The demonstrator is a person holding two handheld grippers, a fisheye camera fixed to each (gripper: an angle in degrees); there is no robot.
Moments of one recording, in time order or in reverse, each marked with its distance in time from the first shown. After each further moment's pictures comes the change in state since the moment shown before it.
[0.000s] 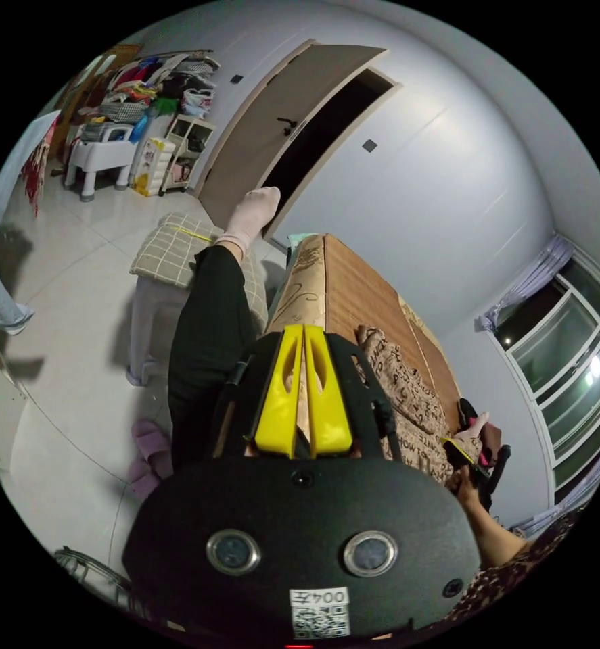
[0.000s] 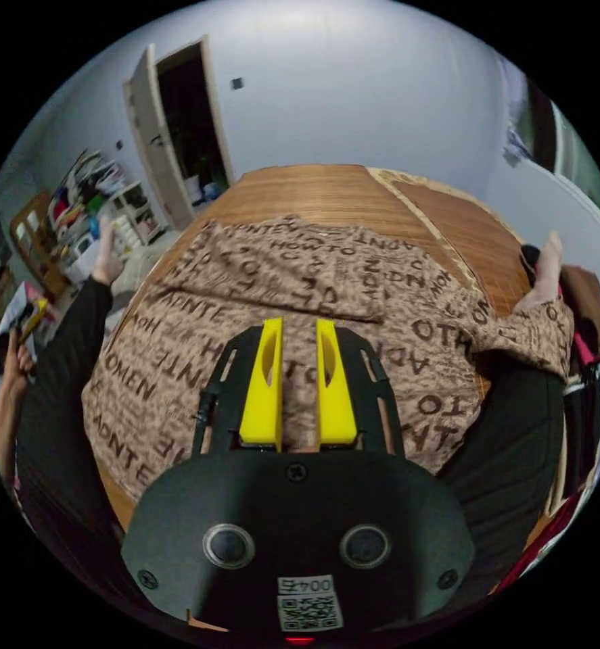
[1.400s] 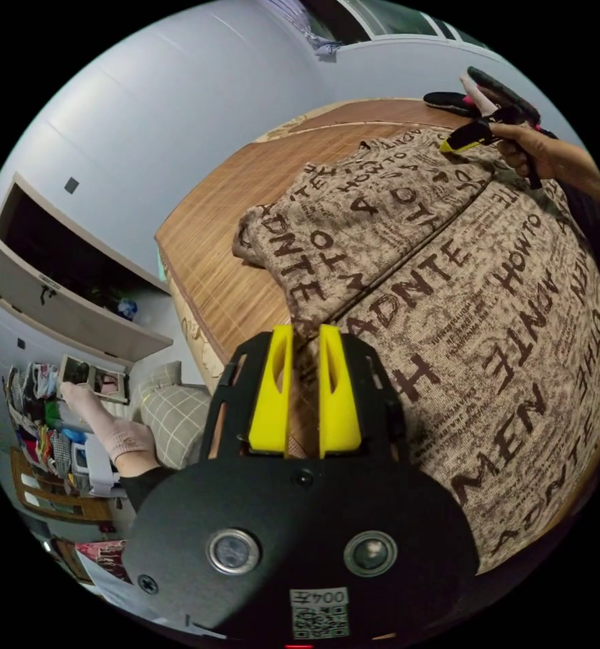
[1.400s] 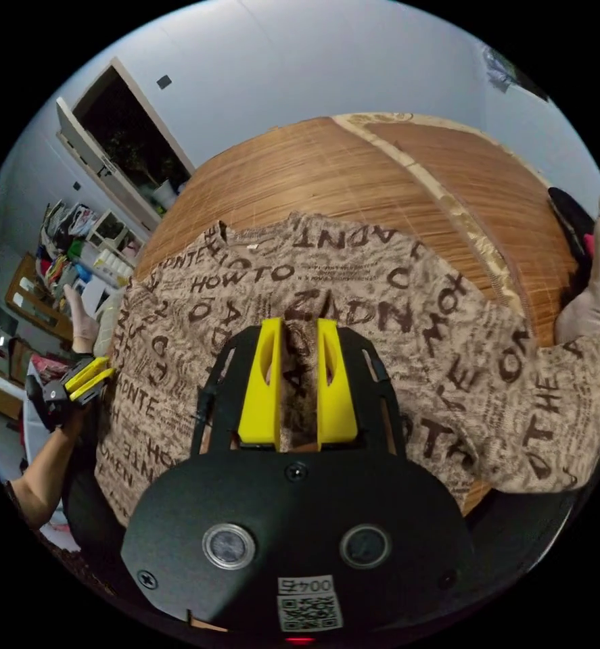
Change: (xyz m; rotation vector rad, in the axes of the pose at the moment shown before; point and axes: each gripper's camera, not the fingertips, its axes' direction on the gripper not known) left arm 0.364 0.140 0.348 -0.383 -0.236 1.279; right arm 0.095 -0.203 0.137 -0.173 -0.135 0.190
